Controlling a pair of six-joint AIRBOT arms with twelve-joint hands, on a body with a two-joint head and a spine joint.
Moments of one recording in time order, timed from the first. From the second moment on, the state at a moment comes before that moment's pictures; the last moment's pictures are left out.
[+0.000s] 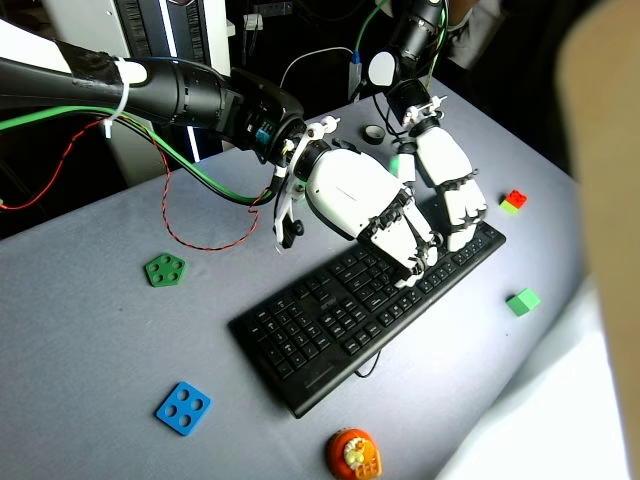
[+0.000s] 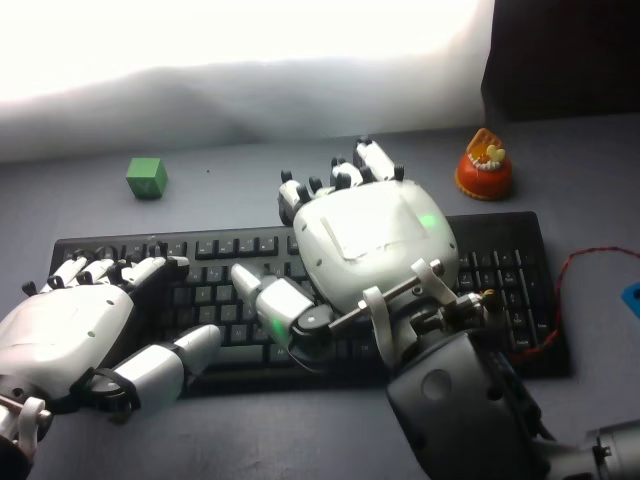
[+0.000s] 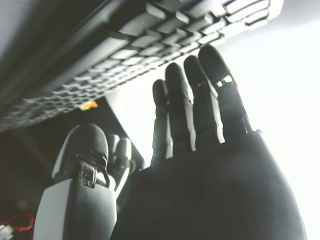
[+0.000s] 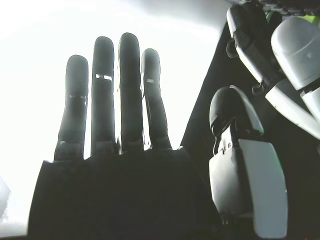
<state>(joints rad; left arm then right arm) 0.98 -1.07 0.83 2.37 1.19 -1.91 -0.45 -1.55 0.87 1.11 1.22 -2.11</state>
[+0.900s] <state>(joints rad) 0.98 -1.07 0.83 2.37 1.19 -1.91 -0.50 -1.70 1.03 1.16 1.15 -2.05</state>
